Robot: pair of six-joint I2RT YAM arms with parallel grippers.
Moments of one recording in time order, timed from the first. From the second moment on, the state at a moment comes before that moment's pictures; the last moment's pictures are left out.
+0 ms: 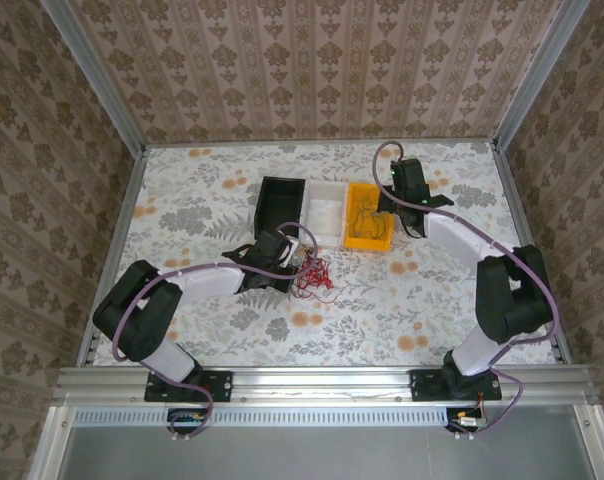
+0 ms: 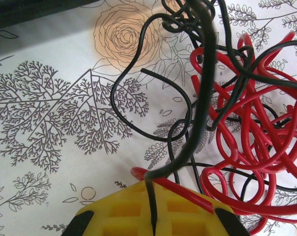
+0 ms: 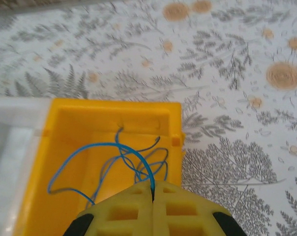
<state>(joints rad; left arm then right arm) -0.74 1.56 0.75 -0.19 0.05 -0.23 0.26 1.65 1.14 -0.25 0.19 0.31</state>
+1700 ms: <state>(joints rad) -0.74 1.46 0.73 -0.17 0.07 -0.19 0.58 1.60 1.06 -0.21 -0.17 0.25</state>
